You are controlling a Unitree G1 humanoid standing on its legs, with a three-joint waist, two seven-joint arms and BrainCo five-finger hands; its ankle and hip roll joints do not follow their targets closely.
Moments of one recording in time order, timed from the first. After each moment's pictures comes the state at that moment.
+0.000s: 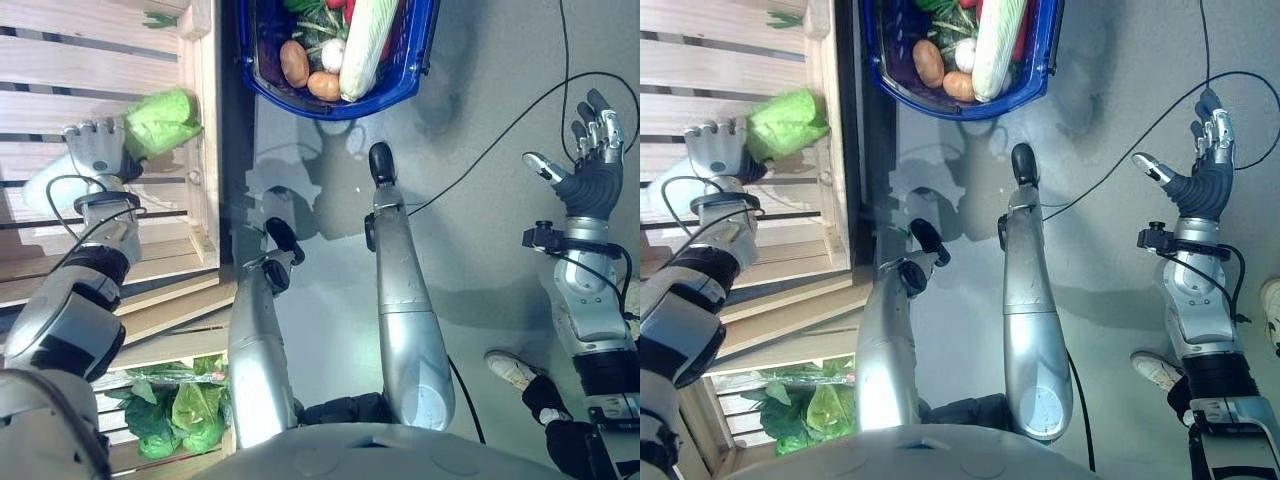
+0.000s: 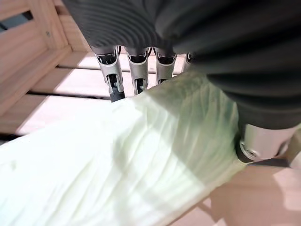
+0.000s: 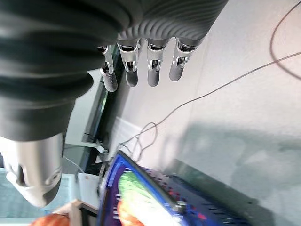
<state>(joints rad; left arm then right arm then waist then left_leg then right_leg) -0.77 0.76 -0.67 1.03 0.63 0.30 0.64 -0.12 -0.70 -0.02 0.09 0.34 -0.46 -0.36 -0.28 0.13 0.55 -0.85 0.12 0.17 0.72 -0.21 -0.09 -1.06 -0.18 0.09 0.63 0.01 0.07</state>
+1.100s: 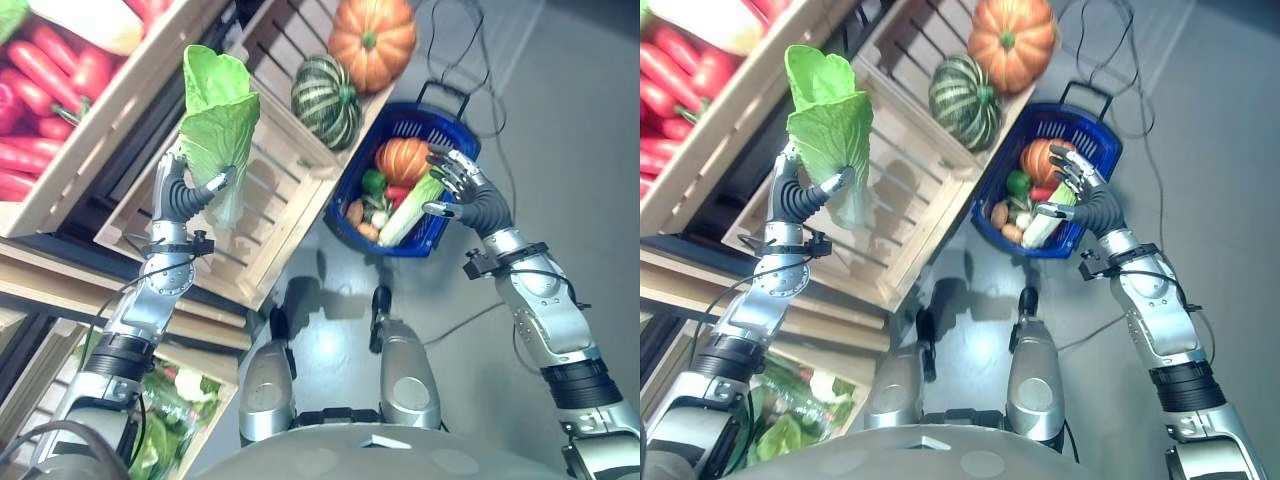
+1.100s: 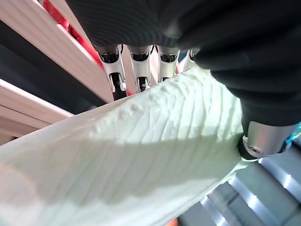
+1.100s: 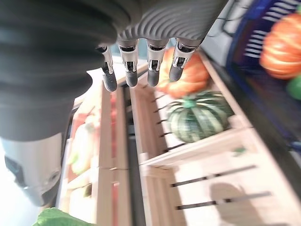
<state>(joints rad) -0.22 0.54 -0.16 0.18 0.07 -0.36 0.42 -0.12 -0.59 0.11 -0.18 0.40 -0.04 0.10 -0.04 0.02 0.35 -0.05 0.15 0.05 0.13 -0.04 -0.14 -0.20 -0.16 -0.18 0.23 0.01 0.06</state>
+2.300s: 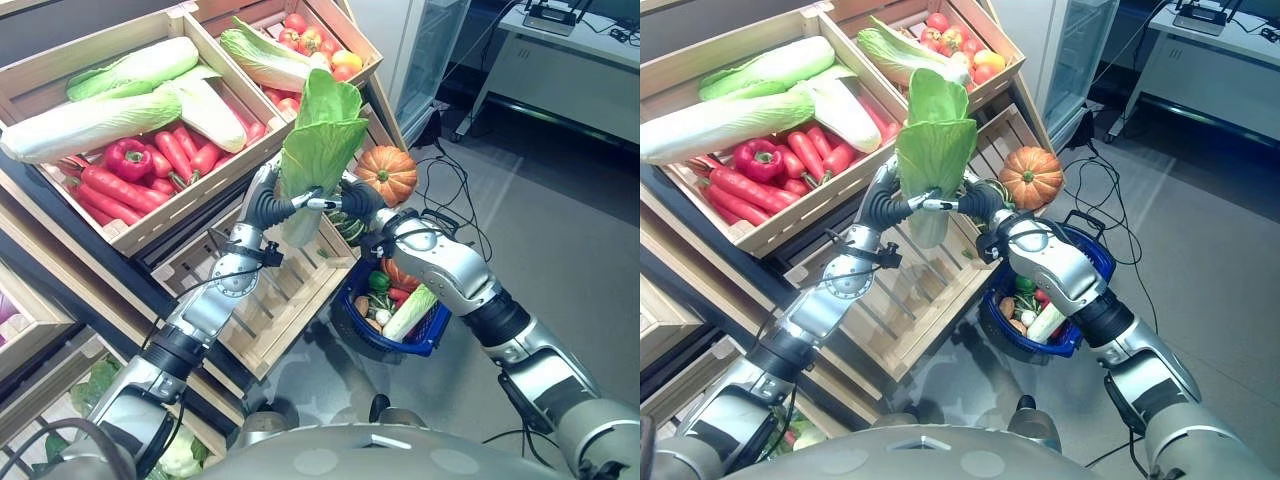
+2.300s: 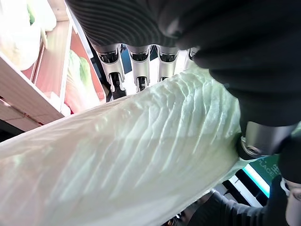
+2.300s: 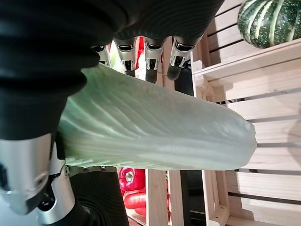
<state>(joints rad) -0.32 0.46 -0.44 0.09 0.12 -0.23 0.37 -0.55 -0.41 0.54 -0.03 0.58 0.41 -0.09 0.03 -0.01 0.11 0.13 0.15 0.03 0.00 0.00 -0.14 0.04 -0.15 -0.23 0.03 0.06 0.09</state>
